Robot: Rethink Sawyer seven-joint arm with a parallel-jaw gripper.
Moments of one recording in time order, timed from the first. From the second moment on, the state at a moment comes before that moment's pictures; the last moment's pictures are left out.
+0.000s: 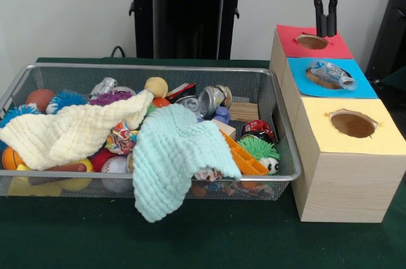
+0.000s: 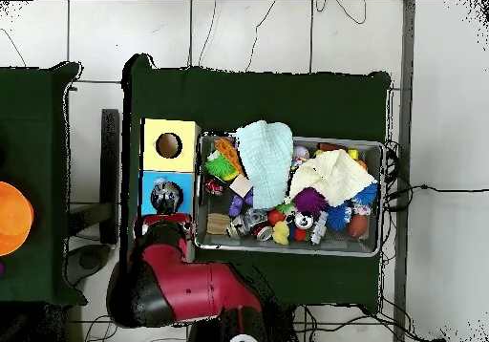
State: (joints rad) arm -0.03 -0.95 0.08 2.15 -0.07 -0.14 1.79
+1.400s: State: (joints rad) arm 0.08 -0.66 -0.01 2.12 -0.05 -0.48 1.79
